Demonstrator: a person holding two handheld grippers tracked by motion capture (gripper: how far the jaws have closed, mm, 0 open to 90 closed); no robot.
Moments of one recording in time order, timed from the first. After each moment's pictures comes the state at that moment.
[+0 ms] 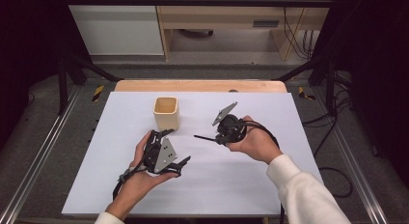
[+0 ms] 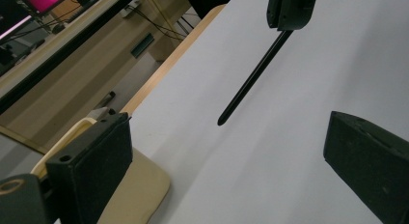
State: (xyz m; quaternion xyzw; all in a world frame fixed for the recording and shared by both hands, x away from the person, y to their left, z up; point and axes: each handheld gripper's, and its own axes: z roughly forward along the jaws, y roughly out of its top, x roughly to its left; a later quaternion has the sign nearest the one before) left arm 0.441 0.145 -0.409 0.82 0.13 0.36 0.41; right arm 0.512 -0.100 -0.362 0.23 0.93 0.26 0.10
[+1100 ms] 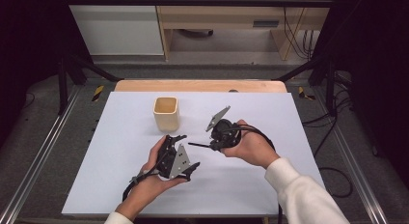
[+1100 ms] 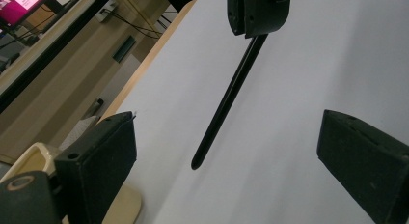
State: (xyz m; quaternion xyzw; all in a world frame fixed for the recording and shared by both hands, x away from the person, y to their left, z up) left arm 0.439 0.116 -0.428 0.85 0.08 0.36 0.39; right arm 0.497 -0.083 -0.358 0.21 0.94 0.25 0.08
